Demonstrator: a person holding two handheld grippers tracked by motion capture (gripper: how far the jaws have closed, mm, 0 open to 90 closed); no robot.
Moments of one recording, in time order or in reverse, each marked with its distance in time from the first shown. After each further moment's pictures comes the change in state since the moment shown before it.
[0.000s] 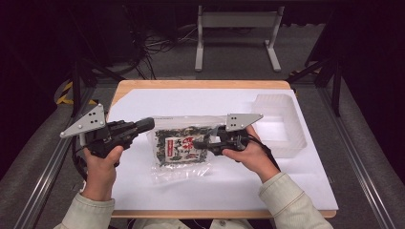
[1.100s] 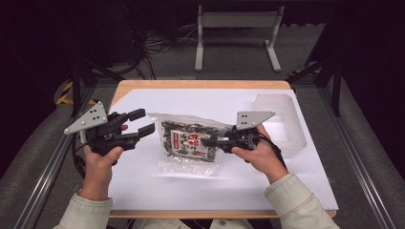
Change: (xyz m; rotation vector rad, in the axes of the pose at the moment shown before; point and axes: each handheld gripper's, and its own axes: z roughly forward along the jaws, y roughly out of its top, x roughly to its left) left arm 0.008 -0.004 0.001 0.050 0.105 -0.026; right arm 0.007 0.014 -0.027 0.012 -0.006 0.013
